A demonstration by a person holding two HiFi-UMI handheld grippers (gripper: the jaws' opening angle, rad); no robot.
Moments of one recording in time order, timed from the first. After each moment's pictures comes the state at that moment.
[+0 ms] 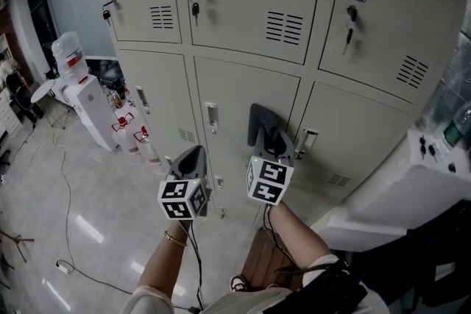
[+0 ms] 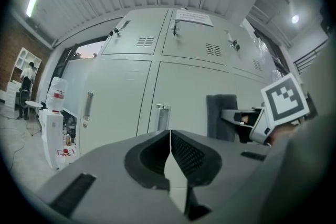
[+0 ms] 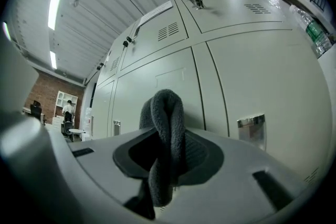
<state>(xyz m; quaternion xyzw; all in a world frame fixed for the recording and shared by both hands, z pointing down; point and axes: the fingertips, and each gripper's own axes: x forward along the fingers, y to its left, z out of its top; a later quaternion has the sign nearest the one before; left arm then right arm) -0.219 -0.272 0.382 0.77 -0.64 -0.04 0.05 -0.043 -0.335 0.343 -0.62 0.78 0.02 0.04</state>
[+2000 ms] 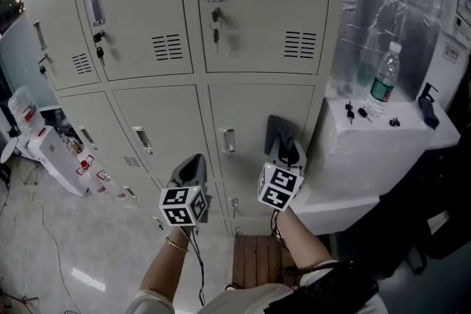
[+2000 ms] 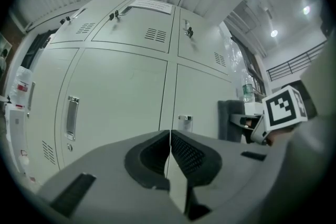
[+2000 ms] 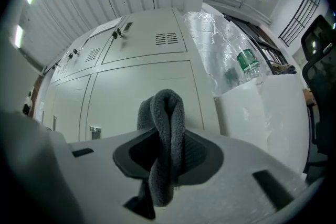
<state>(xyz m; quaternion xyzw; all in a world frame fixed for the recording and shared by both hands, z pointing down) -0.009 -0.267 0.361 0.86 -0.52 -0.03 0.04 0.232 -0.263 0.336 -0.78 0.62 0.03 0.07</state>
